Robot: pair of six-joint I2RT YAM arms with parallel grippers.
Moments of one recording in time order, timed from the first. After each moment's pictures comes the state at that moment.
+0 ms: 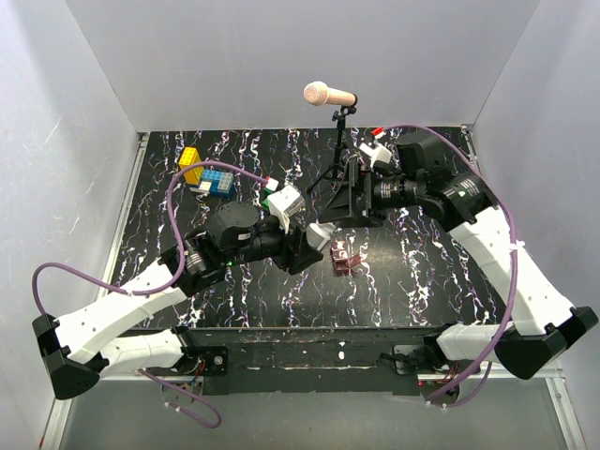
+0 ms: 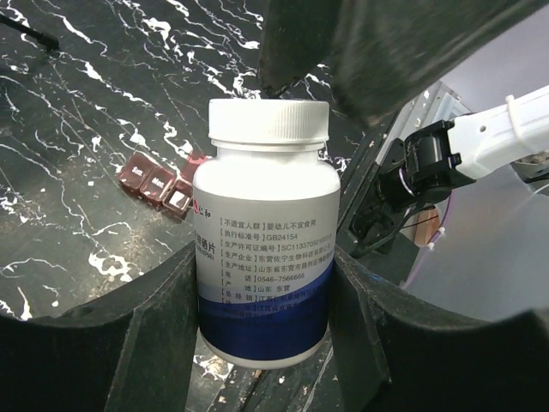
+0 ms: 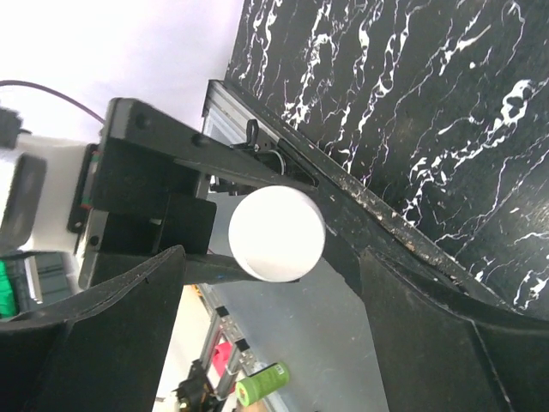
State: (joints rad) left arm -0.96 1.04 1.05 -0.33 0.18 -0.28; right arm 0.58 1.25 1.54 -0.91 -0.64 0.68
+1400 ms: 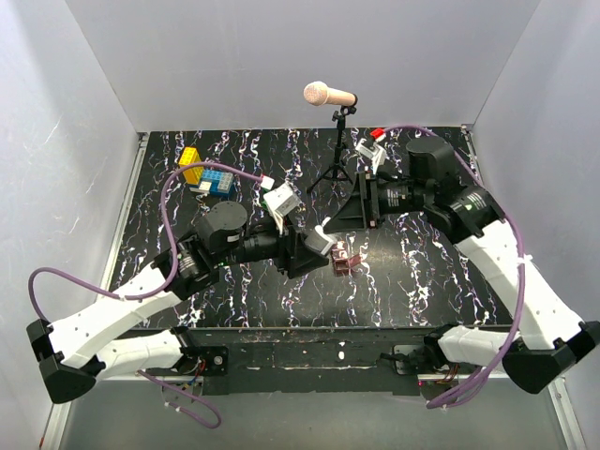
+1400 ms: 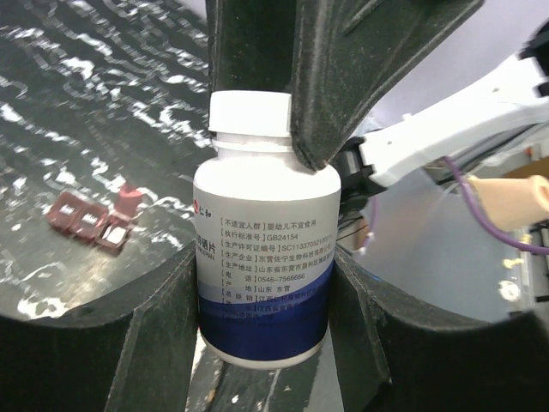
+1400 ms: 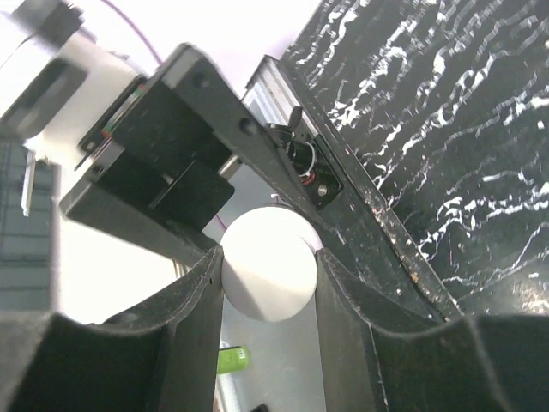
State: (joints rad) left arm -0.96 1.01 1.05 -0.27 0.30 -0.35; right arm 0.58 1.20 1.43 -0.74 -0.83 0.60
